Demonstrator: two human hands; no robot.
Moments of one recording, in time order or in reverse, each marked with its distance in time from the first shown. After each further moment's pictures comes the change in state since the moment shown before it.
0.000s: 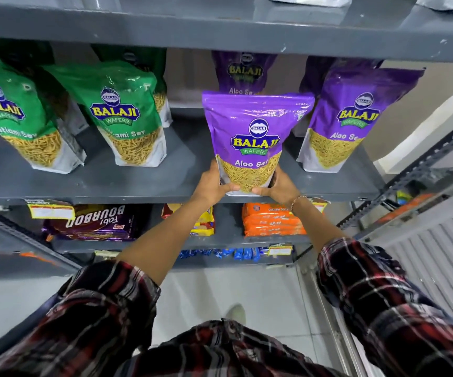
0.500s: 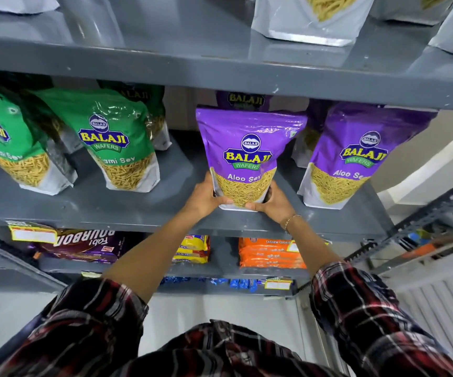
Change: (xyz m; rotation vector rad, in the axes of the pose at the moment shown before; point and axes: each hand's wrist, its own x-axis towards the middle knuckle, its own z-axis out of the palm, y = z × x) left_hand 0.060 -0.002 -0.005 -0.007 0.014 -0.020; right_hand 0.063 0.010 -0.016 0.105 -0.028 -0.024
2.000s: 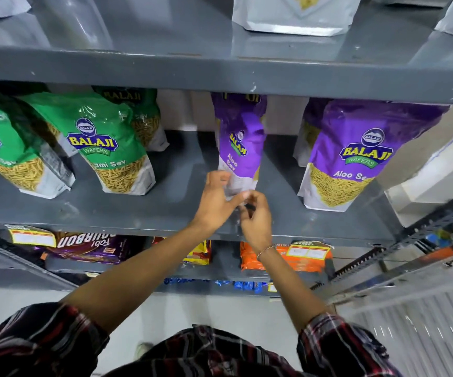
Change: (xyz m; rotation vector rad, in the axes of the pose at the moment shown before) left_hand -0.022 0.036 0.037 -0.030 0.294 0.167; right_hand -0.038 -0.002 0.061 0.041 0.399 -0.195
